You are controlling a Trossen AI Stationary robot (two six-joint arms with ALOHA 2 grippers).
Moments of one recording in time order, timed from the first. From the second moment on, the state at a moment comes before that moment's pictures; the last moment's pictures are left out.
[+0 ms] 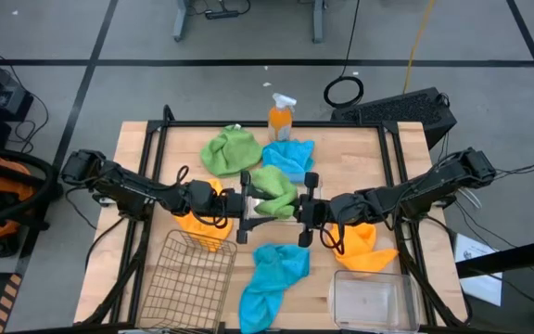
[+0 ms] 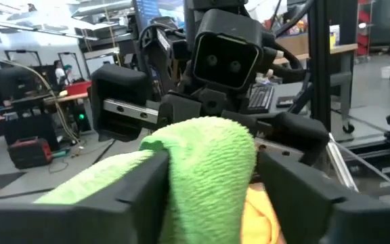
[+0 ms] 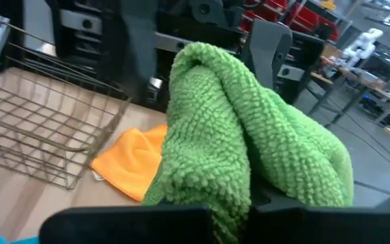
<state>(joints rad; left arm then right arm) -0.20 1.47 0.82 0.75 -0.11 0.20 0.30 1.39 0.95 0.22 0.49 -0.28</state>
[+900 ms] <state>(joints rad) -0.19 1.49 0.82 0.60 -0.17 0.28 0.30 1.39 0.95 0.22 0.50 -0.29</state>
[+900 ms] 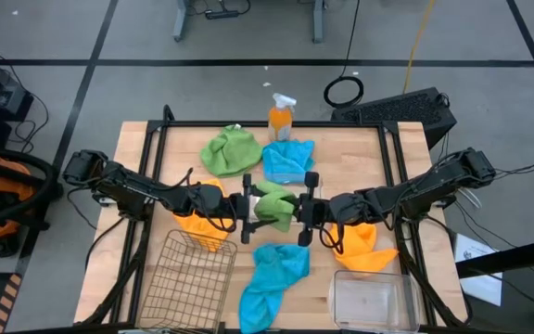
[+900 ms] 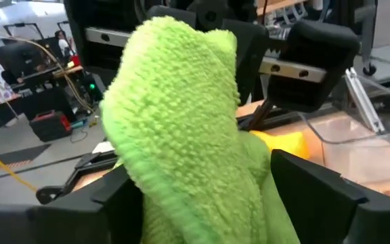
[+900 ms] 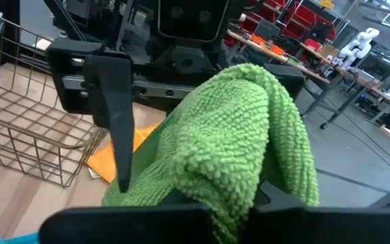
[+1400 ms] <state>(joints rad) -0.19 1.49 0.82 0.61 -0.17 0.32 0.30 1.38 0.95 0.23 0.49 -0.22</state>
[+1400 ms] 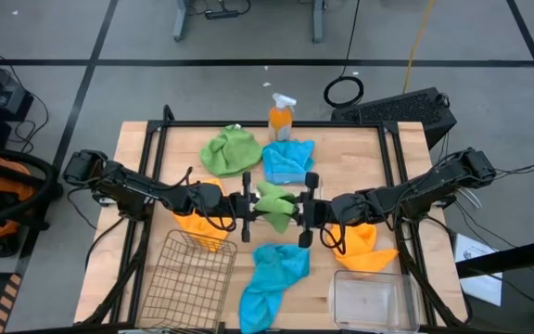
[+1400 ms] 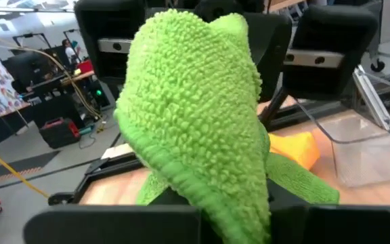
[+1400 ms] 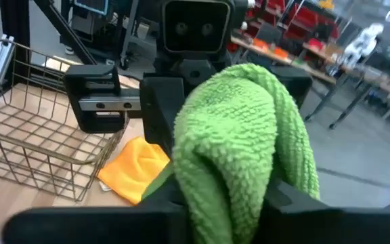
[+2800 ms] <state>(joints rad) -0.09 1.45 0.82 0.31 -0.24 0.01 0.36 1.22 0.95 -0.40 0.58 0.19</state>
